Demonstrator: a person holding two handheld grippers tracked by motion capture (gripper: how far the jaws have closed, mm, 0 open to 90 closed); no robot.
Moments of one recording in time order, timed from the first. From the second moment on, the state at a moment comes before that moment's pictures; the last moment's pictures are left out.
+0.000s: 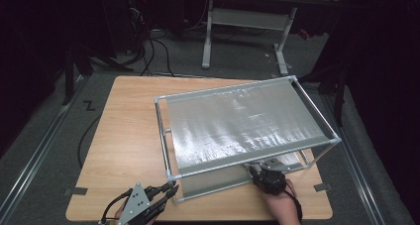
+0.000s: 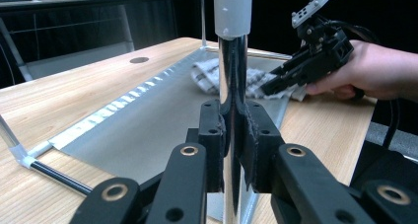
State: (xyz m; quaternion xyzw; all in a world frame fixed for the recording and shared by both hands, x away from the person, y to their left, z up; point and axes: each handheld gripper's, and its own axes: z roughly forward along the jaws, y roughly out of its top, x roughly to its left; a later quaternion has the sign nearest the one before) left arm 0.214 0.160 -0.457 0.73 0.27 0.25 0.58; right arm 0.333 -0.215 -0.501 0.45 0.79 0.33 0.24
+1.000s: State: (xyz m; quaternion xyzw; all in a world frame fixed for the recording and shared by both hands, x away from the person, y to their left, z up) left arm 0.214 0.159 -0.457 0.73 0.27 0.25 0.58; right arm 0.263 -0.051 -0.500 0.25 0.86 0.41 0.14
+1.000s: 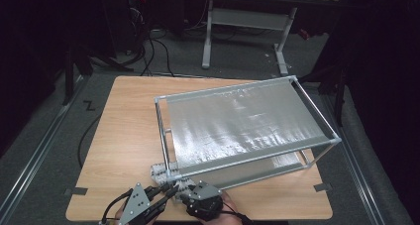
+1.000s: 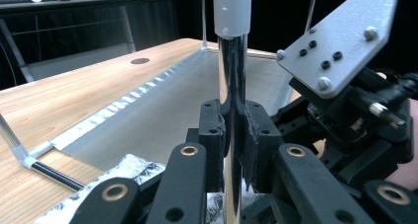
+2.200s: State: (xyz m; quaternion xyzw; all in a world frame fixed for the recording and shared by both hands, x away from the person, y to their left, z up) left arm 0.218 0.157 -0.457 0.73 0.28 0.26 0.57; right arm 0.286 -0.221 -0.500 0.41 0.81 0.31 0.30
